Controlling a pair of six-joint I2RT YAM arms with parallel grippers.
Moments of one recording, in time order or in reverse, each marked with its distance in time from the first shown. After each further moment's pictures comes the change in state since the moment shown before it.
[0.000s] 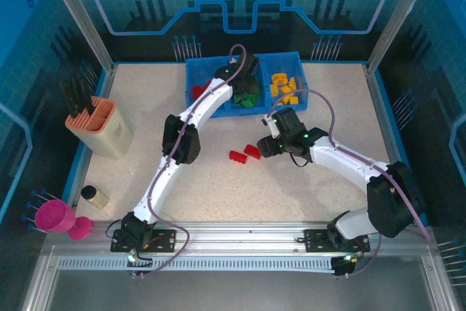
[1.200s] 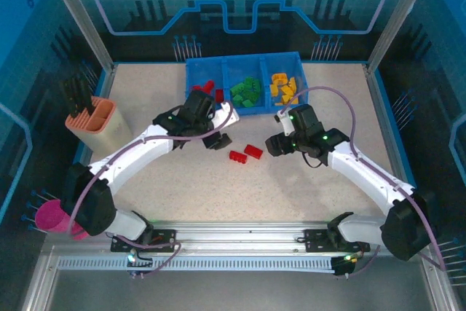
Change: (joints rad) left arm -0.052 -1.208 -1.505 0.338 0.273 1.170; right arm -0.071 -0.183 0.014 -0.148 -0.080 -0.019
